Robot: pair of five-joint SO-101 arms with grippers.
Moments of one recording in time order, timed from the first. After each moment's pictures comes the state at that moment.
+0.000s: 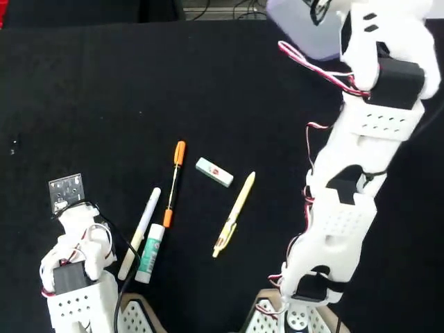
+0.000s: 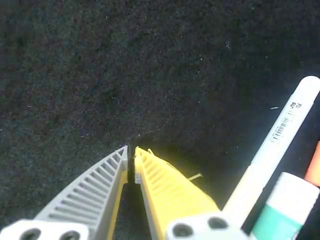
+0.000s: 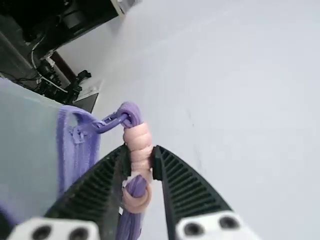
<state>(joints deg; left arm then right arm) -20.9 -104.1 96.0 74.2 -1.5 9.8 31.5 -92.7 74.3 64.3</state>
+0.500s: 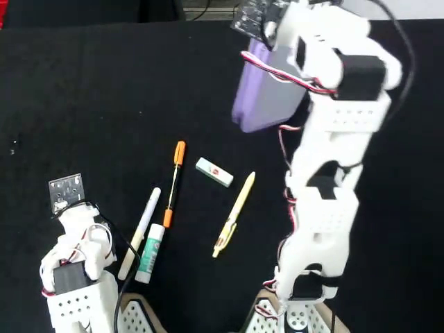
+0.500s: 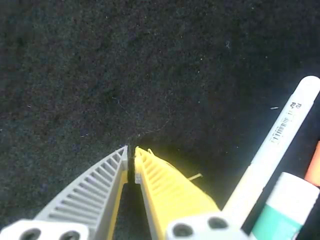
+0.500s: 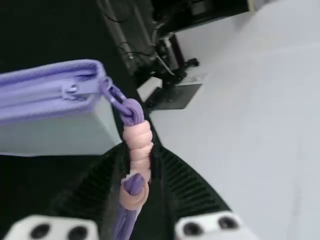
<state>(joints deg) -20.9 -104.1 96.0 74.2 -1.5 0.4 33.5 -92.8 99.3 68.7</state>
